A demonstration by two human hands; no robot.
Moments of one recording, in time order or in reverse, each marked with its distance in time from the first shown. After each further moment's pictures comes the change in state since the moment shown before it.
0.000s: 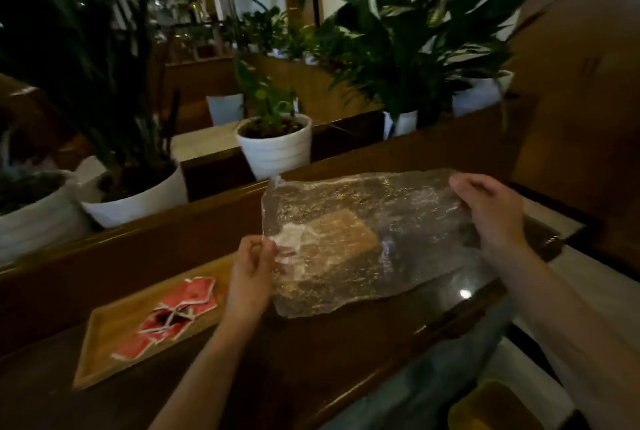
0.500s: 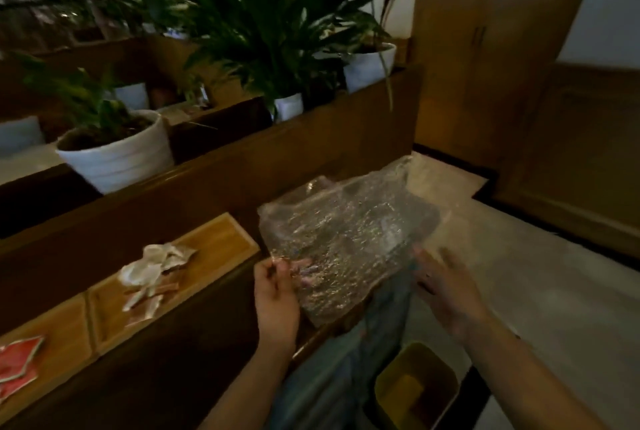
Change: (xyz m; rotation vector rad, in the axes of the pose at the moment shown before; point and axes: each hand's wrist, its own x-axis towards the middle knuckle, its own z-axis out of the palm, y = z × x) left_hand -0.047 0.011 0.245 -0.284 -0.114 -0.174; right_hand -0.013 0.106 -0.157 0.412 0.020 0.633
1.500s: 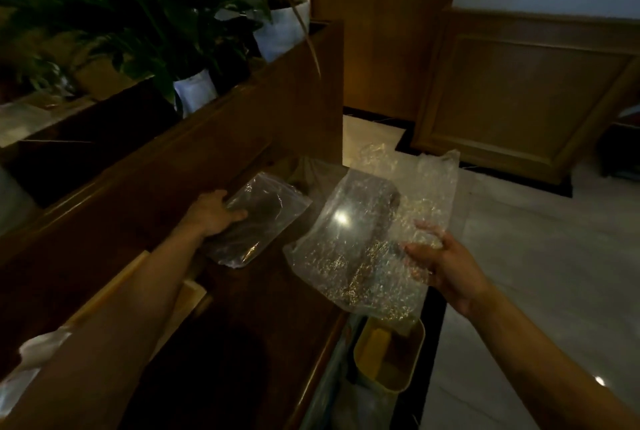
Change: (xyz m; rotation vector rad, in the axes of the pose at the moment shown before) left_hand 0.281 0.003 0.048 1.095 -0.611 0.009; right_hand 0.057 0.008 -0.038 -0.071 0.195 -0.042
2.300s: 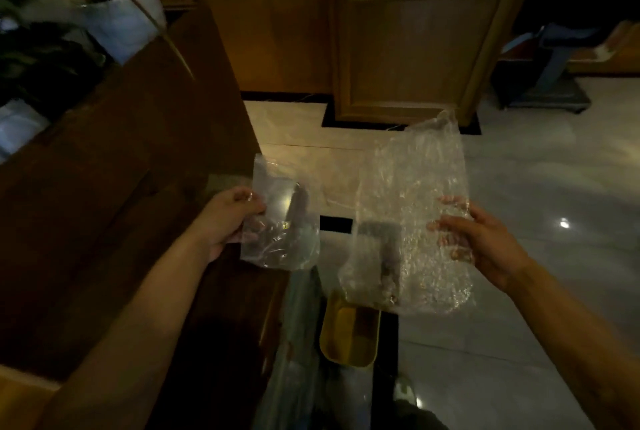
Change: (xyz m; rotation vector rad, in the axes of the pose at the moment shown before) left_hand -0.035 0.180 0.094 -0.621 -0.435 0.155; right_hand -0.025 -0.023 -0.163 -0.012 0.300 -0.075
